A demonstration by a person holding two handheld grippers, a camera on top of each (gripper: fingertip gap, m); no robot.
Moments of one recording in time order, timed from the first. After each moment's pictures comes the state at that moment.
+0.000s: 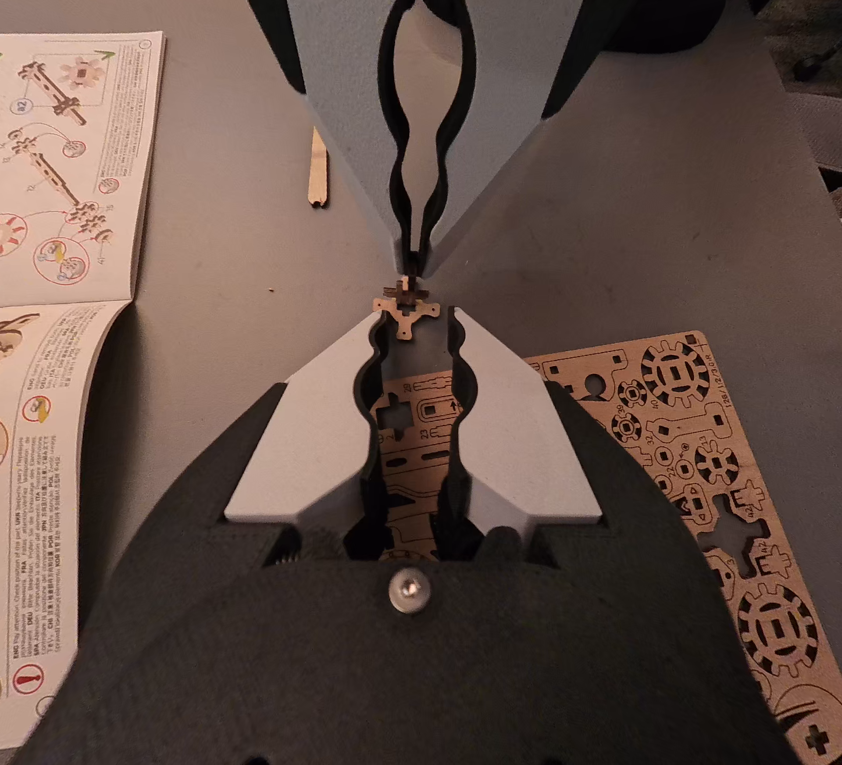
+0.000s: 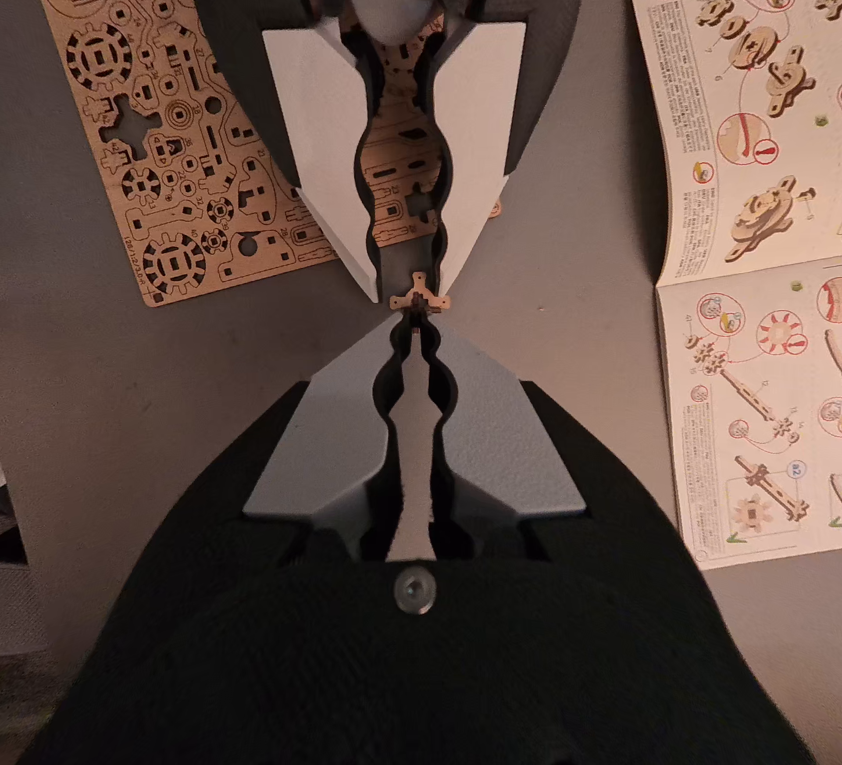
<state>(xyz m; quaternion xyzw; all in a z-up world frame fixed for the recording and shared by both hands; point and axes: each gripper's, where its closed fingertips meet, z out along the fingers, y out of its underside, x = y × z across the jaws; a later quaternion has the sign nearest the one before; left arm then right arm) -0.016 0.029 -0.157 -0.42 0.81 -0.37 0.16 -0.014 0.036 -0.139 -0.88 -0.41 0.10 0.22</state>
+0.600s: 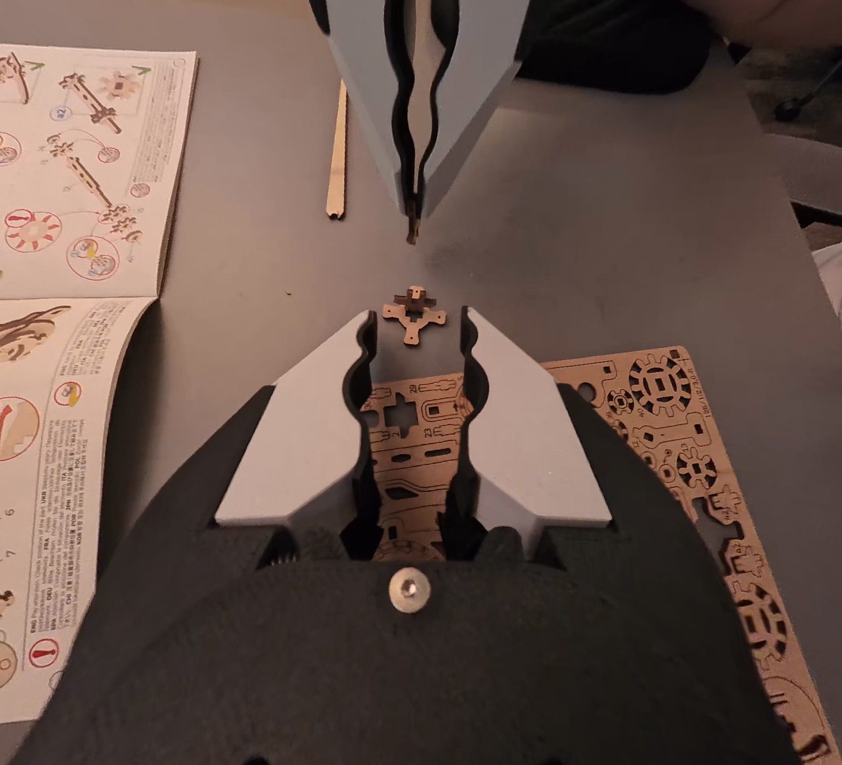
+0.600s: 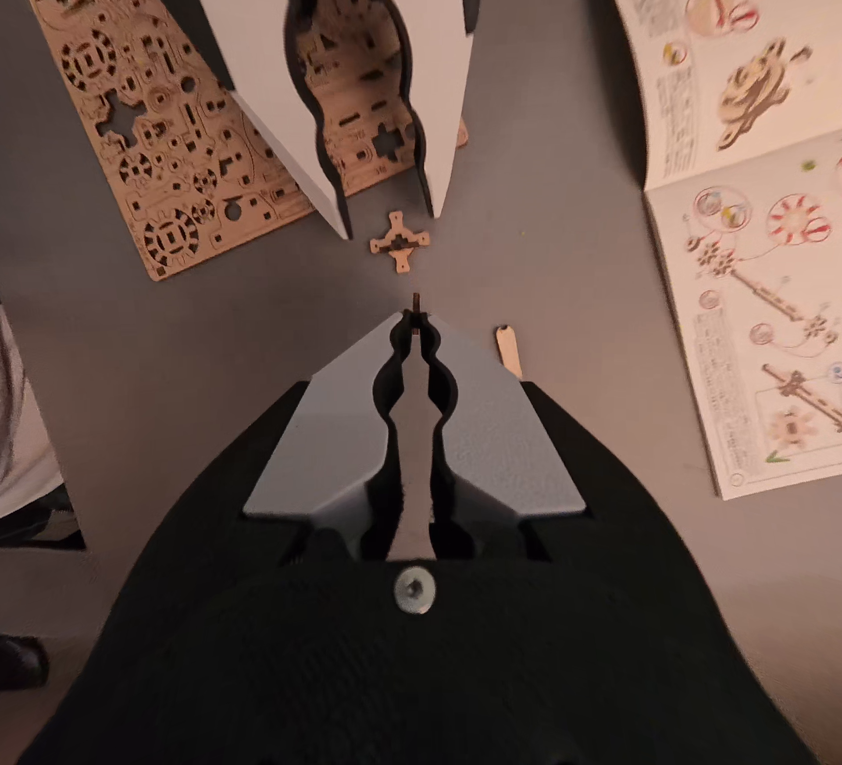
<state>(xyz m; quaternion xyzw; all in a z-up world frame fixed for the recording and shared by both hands) -0.014 0.034 -0.146 -0.44 0.79 -0.39 0.16 0.015 0.023 -0.137 -0.91 -0.34 0.13 0.21</state>
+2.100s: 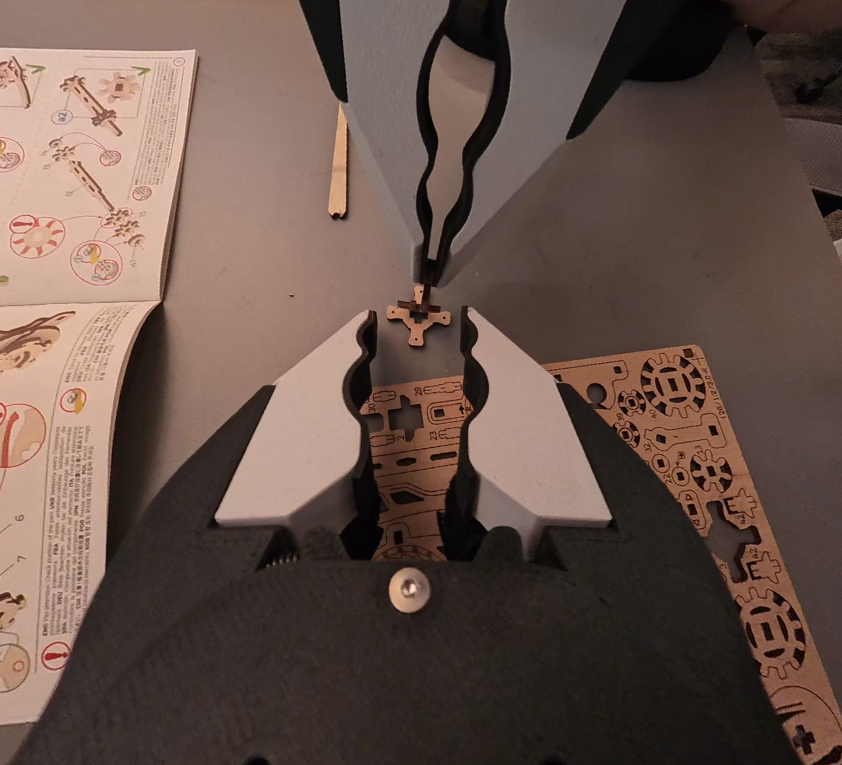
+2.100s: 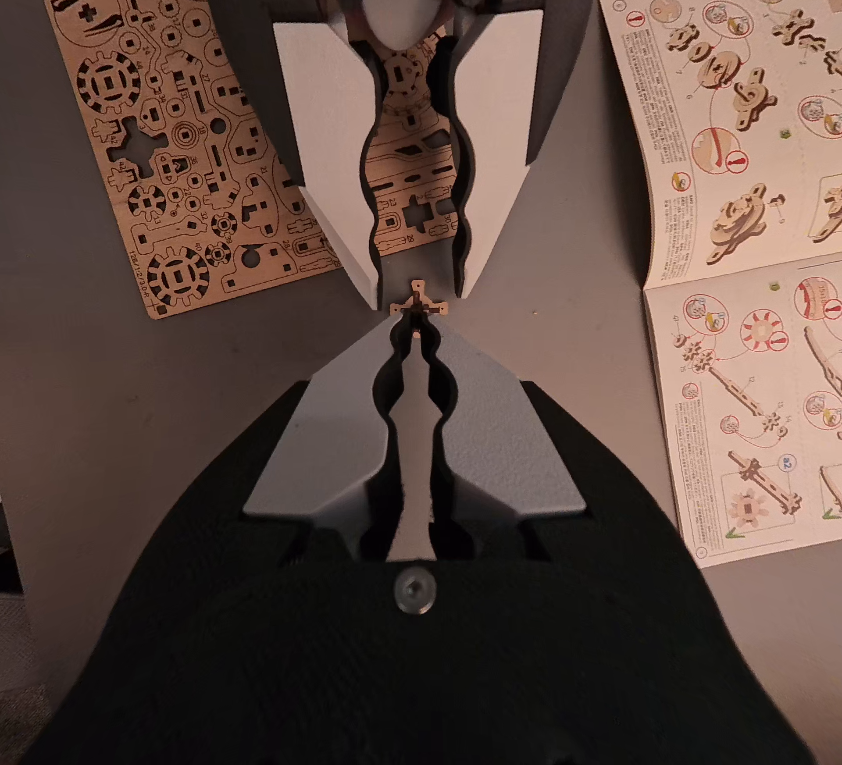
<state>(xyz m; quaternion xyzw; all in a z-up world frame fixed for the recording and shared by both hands) -0.012 0.034 -0.148 -0.44 0.80 -0.38 0.17 -0.016 0.038 -0.134 -0.88 -0.40 0.10 0.25</state>
